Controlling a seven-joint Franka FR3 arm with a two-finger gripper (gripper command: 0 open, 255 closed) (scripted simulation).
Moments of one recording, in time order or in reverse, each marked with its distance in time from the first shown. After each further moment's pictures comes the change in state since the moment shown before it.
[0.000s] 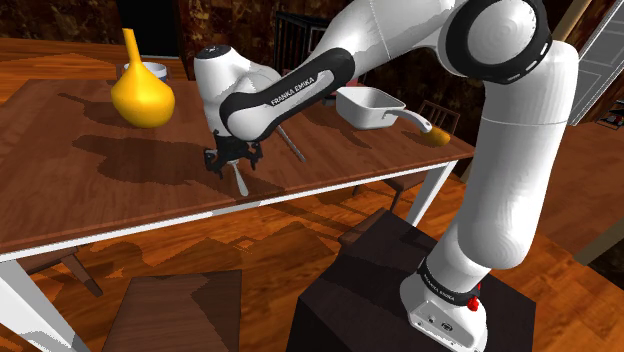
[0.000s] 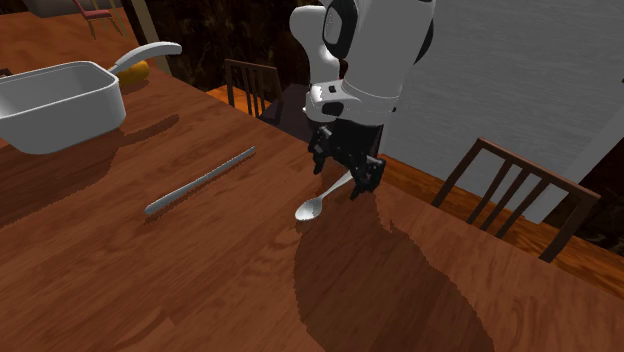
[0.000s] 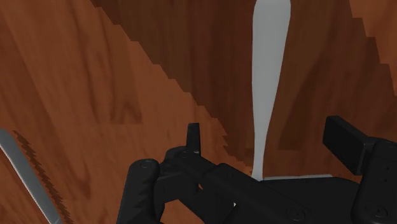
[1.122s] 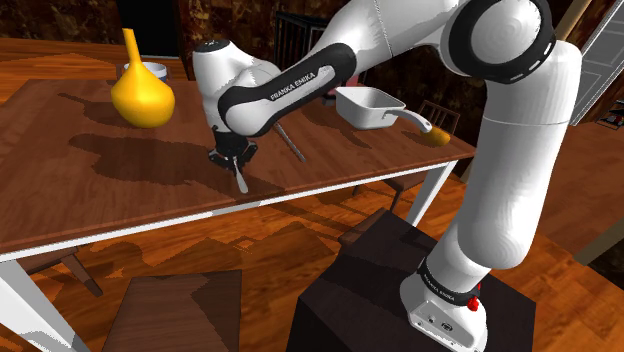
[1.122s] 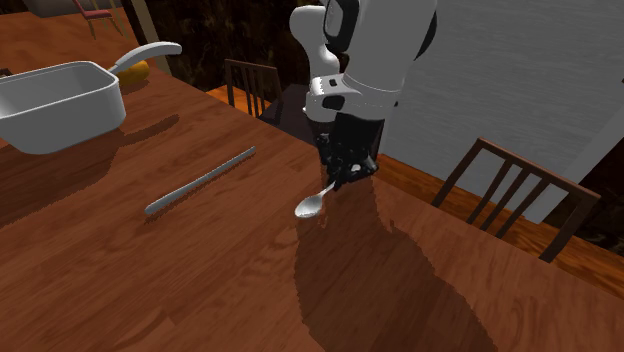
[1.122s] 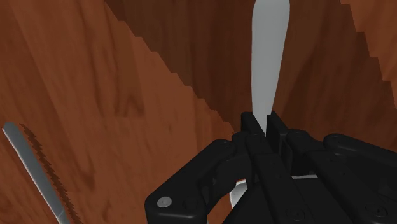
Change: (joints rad) arm -0.001 -0.011 0.004 0.013 0.010 -0.022 -0.009
